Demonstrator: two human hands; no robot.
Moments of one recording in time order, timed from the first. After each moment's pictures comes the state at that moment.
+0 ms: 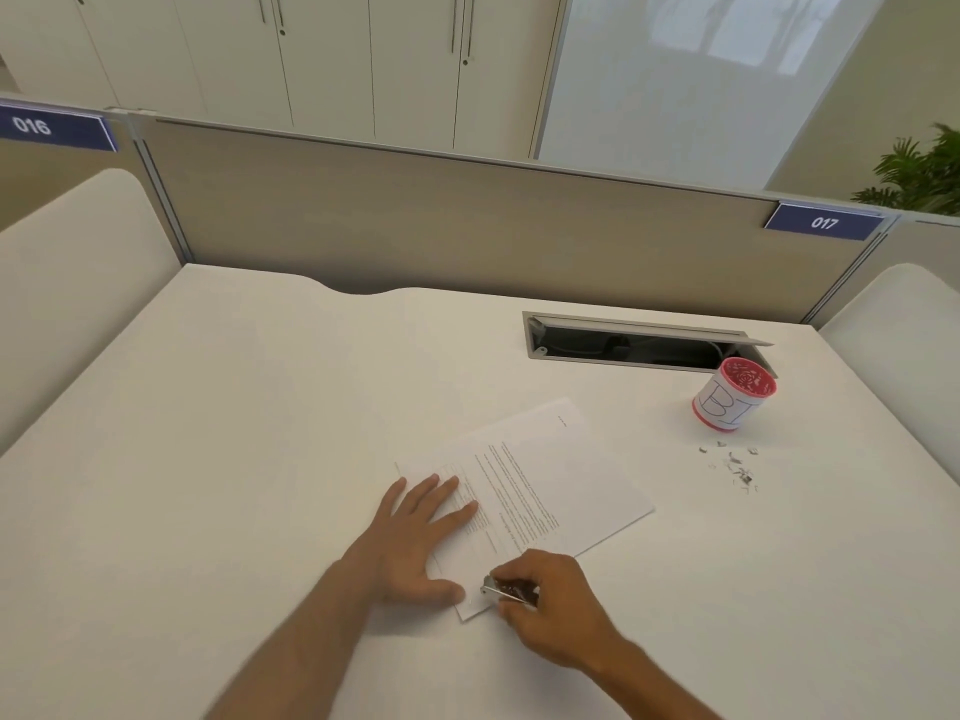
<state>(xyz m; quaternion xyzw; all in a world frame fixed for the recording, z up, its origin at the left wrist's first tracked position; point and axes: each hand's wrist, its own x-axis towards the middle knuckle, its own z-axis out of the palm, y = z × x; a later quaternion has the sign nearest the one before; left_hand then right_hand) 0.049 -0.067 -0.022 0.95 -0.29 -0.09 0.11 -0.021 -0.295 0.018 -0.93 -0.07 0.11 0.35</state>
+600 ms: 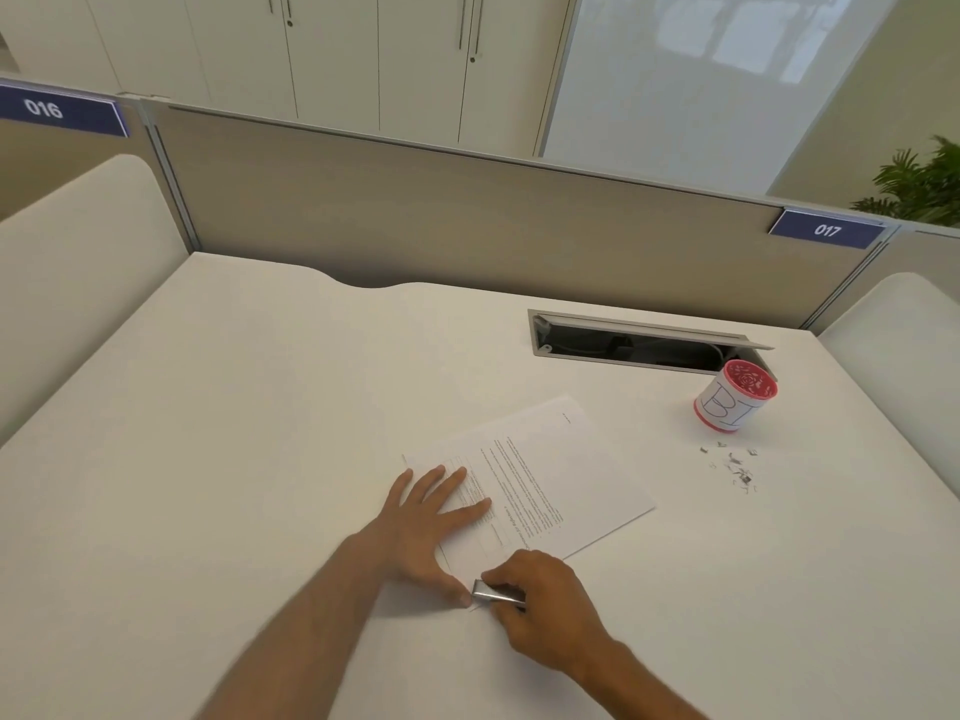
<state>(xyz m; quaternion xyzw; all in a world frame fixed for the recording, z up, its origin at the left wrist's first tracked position) 0.052 -0.071 -0.011 0.94 -0.28 -0.17 0.10 -0.030 -0.279 0.016 -0.95 -0.16 0.05 0.25</state>
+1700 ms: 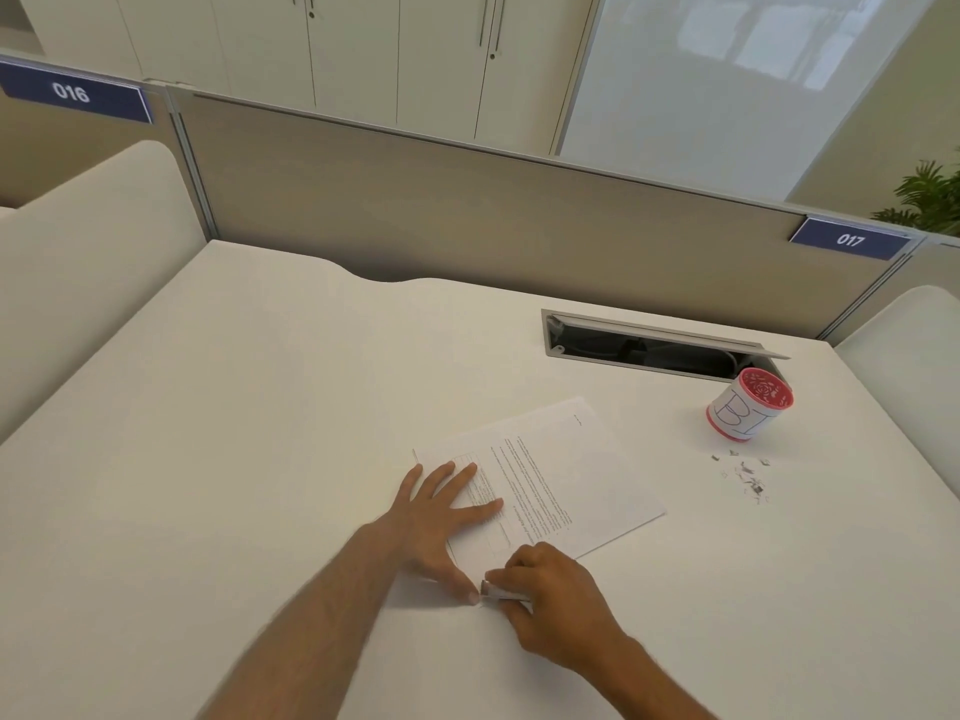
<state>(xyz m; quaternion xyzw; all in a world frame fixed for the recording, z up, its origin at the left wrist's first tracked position) 0.053 -0.075 -0.004 0.94 -0.27 -0.20 0.10 -0.025 -0.278 0.025 -0.95 -0.25 0.02 0.17</state>
